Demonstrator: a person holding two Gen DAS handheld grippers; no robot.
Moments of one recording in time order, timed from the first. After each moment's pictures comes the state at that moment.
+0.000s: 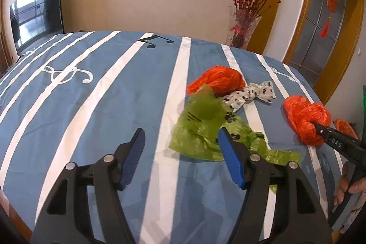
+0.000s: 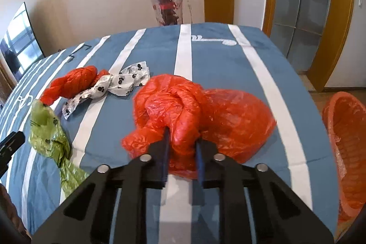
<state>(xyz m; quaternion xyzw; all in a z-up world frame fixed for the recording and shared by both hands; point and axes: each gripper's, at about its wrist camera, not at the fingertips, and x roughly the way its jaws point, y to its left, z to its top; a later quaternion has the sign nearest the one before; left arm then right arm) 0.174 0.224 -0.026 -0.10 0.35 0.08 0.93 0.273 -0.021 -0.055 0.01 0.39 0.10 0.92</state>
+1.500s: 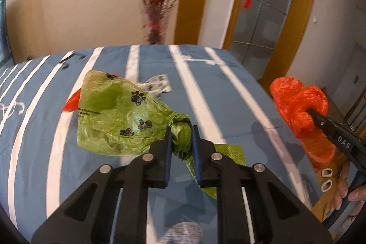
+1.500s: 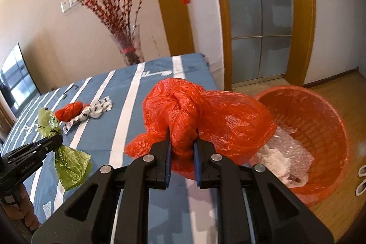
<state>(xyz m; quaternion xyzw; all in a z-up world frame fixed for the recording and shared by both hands) 0.194 0.064 0.008 -0.04 0.36 -0.07 0.93 0.191 -0.159 -0.004 0.09 0.31 0.04 0.95</state>
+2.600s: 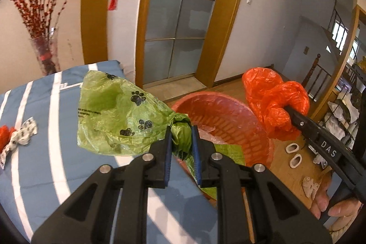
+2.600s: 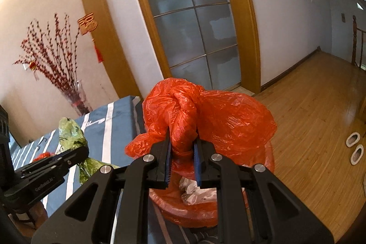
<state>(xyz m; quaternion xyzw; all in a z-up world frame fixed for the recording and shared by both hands) 0.212 -0.164 0.035 0.00 0.34 -0.26 0.90 0.141 -0.318 0.016 0.17 0.23 -0.09 0.95</state>
